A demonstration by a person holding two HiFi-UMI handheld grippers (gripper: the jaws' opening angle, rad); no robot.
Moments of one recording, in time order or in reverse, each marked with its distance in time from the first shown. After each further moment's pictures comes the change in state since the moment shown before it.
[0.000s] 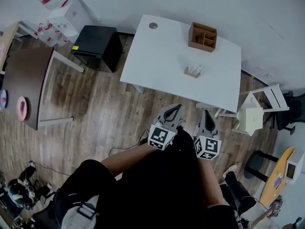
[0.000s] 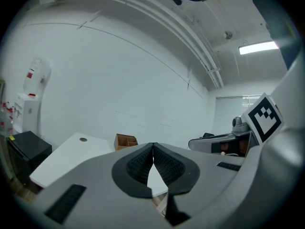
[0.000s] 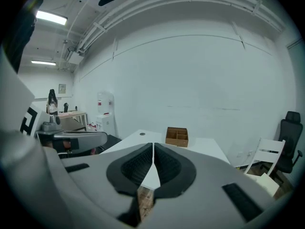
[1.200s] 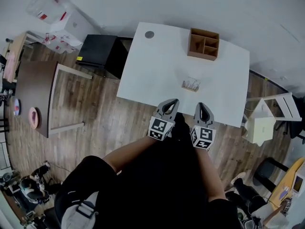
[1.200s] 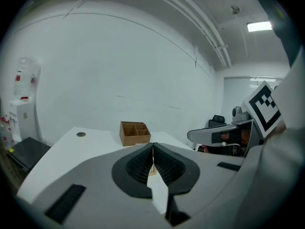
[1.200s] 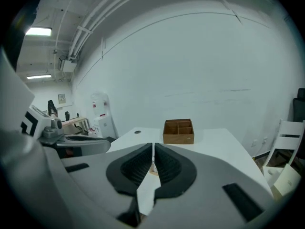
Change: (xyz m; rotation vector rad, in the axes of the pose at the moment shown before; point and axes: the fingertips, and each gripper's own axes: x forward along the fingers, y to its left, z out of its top) left arm 0.147 0.073 -0.049 0.076 0.179 0.072; right arm 0.158 -0.068 -0.030 0.110 0.044 0.079
